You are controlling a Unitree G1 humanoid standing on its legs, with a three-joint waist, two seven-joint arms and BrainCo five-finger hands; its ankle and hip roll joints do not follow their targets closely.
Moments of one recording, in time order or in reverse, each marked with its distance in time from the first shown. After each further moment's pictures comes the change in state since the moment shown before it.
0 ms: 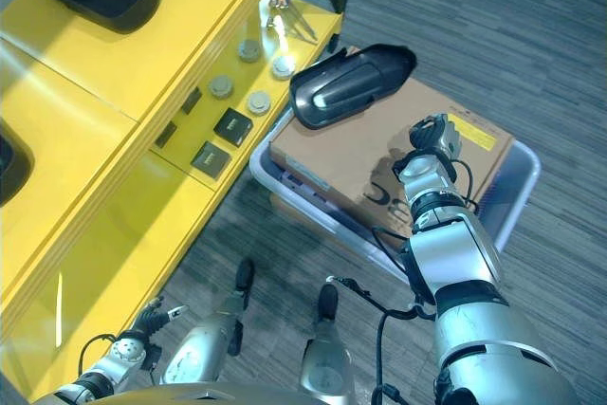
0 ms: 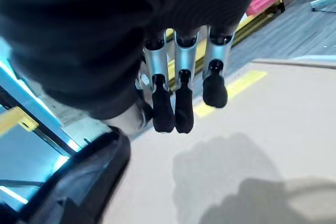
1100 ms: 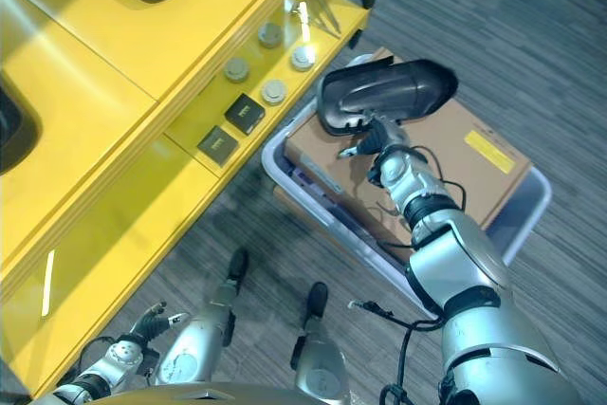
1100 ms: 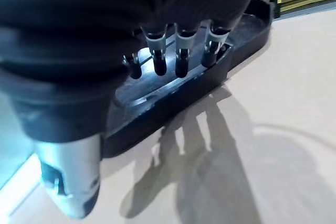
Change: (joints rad) left arm -0.006 0.024 0.006 0.024 0.008 -0.001 -0.067; right arm 0.079 -0.050 0.330 -0.162 -0.107 -0.119 0.368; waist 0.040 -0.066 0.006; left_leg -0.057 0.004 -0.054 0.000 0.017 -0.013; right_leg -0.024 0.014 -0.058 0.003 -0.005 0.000
